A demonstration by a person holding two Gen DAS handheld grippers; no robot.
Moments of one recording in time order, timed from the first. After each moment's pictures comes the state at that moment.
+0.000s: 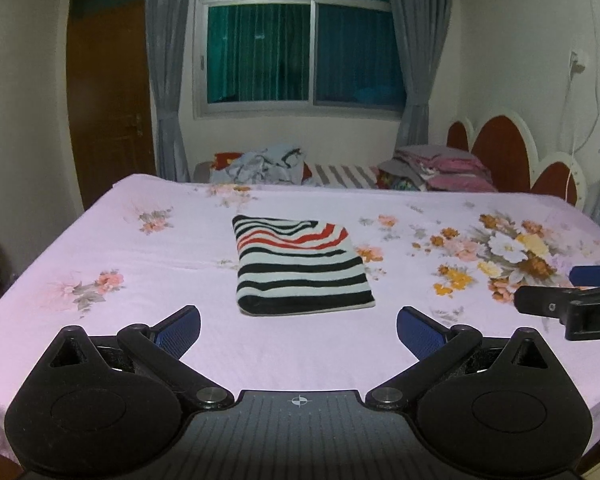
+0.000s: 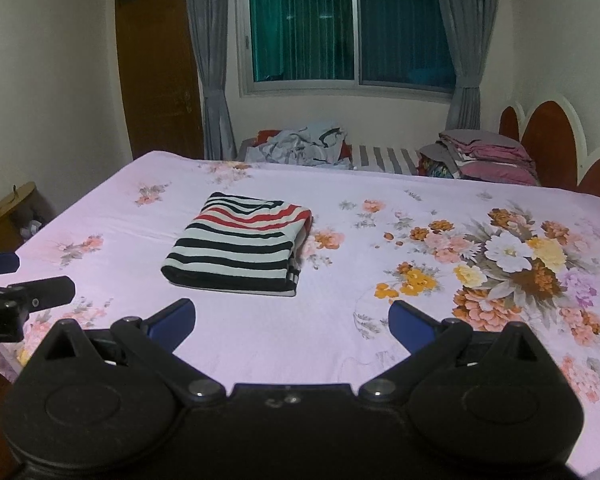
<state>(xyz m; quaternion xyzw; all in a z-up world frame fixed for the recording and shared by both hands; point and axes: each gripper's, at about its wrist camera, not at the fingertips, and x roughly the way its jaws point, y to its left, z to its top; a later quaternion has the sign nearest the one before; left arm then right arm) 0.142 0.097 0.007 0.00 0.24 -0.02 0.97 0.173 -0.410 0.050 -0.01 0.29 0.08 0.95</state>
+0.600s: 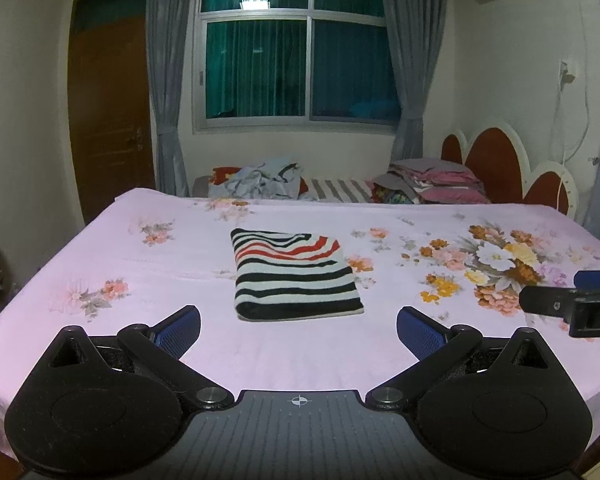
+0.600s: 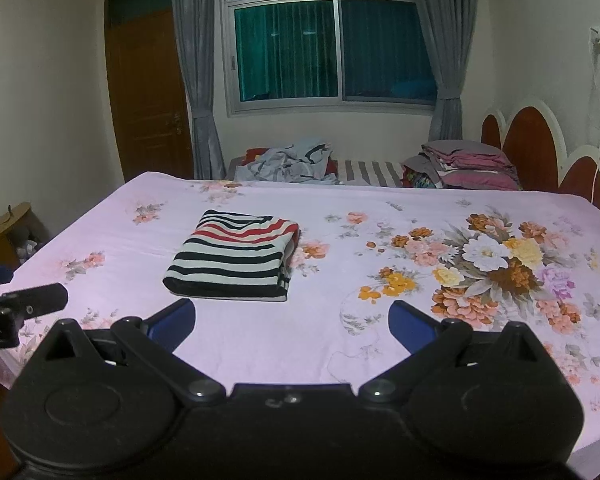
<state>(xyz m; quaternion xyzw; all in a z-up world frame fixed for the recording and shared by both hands) 0.110 0.088 0.024 0.00 0.23 -0.03 0.97 0.139 -0.414 0.065 0.00 0.27 0.07 0.96</state>
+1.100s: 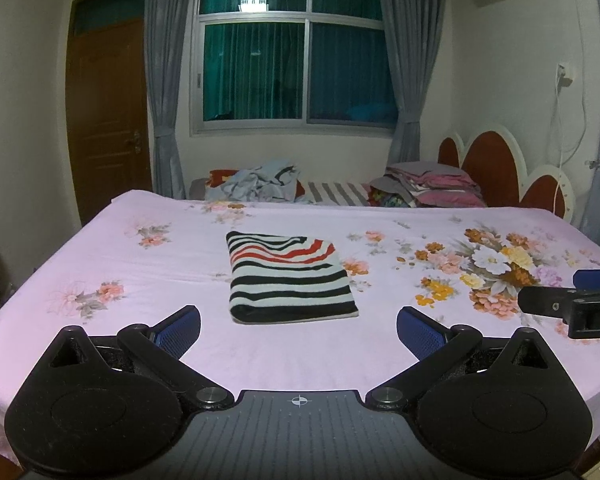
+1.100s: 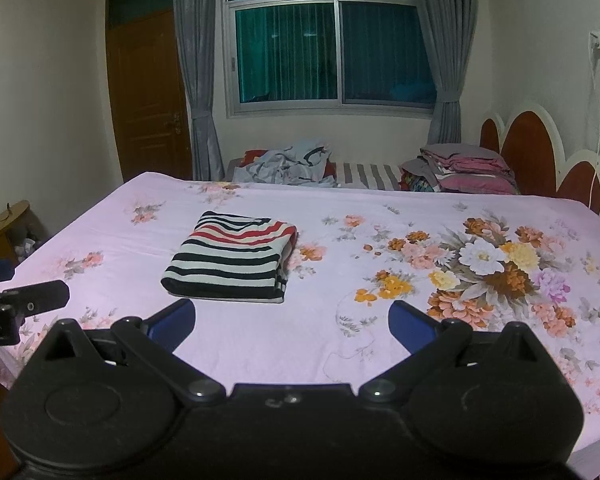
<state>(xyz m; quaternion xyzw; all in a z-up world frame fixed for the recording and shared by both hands) 0.110 0.082 0.023 -0.01 0.22 -0.03 0.97 0.136 -0.417 0.068 -0.01 0.26 0.06 0.96</state>
